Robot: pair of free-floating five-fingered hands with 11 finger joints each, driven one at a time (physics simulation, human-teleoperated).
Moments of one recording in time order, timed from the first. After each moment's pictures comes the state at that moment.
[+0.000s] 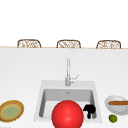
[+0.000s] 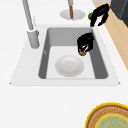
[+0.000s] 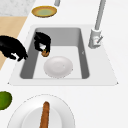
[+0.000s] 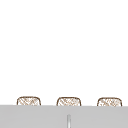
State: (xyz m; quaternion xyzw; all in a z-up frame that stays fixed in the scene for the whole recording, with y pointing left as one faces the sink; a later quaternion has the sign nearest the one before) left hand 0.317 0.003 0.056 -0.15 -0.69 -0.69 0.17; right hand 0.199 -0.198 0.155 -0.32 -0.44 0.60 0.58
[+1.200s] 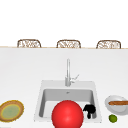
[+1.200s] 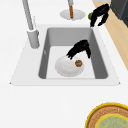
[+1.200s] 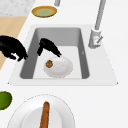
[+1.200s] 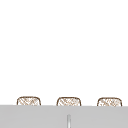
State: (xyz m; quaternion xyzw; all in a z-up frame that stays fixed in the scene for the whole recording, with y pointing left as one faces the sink) left hand 0.343 0.008 0.008 -0.18 -0.68 -0.69 0.18; right hand 0.199 -0.198 0.155 -0.32 -0.44 0.60 0.58
